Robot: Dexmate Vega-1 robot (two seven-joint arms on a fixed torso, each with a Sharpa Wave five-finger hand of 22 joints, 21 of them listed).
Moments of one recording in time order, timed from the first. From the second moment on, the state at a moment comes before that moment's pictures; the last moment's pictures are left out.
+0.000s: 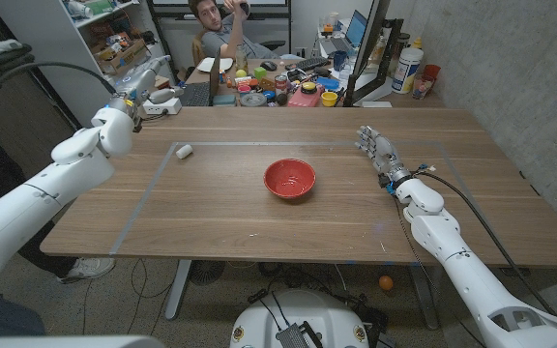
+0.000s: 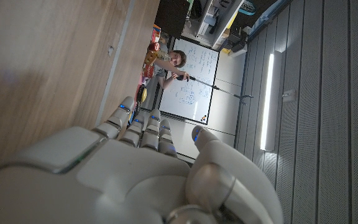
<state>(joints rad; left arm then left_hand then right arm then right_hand) 0.74 0.98 0.33 -1.67 0.41 0.26 0.19 0.53 -0.09 0.58 -0.18 0.22 -0.10 -0.22 0.22 0.19 -0.09 -0.08 0.20 0.19 -0.04 -0.01 0.19 0.19 -0.08 0.06 0.54 0.18 -0.92 -0.31 -0.14 -1.34 0.43 0.21 0.20 0.26 0.16 0.41 0.15 0.19 0.10 0.05 0.18 0.18 0.19 0.03 0.20 0.18 0.06 -0.04 0.18 0.17 0.02 -0.03 0.53 0.19</state>
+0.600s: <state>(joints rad) 0.66 1.03 0.39 -1.67 0.43 0.30 -0.01 0.59 -0.15 0.52 -0.16 0.24 -0.17 -0.21 0.20 0.19 -0.17 -0.05 0.19 0.20 -0.10 0.01 0.19 0.19 -0.09 0.08 0.51 0.18 -0.92 -0.31 -0.14 -1.34 0.44 0.22 0.20 0.26 0.16 0.41 0.15 0.19 0.10 0.05 0.18 0.18 0.19 0.03 0.20 0.18 0.06 -0.04 0.18 0.17 0.02 -0.03 0.53 0.19</state>
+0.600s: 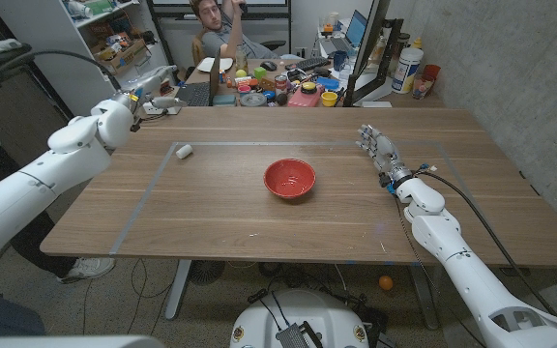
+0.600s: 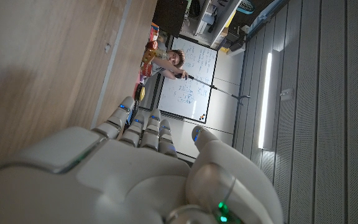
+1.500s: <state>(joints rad) 0.45 1.00 0.56 -1.56 0.55 0.29 -0.40 0.61 -0.16 0.49 -0.16 0.26 -0.17 -0.17 0.21 0.20 -0.17 -0.04 0.20 0.20 -0.11 0.00 0.19 0.20 -0.07 0.09 0.50 0.18 -0.90 -0.30 -0.14 -1.30 0.44 0.24 0.21 0.24 0.16 0.41 0.15 0.19 0.11 0.04 0.18 0.18 0.20 0.03 0.20 0.18 0.06 -0.04 0.19 0.17 0.02 -0.03 0.52 0.19</state>
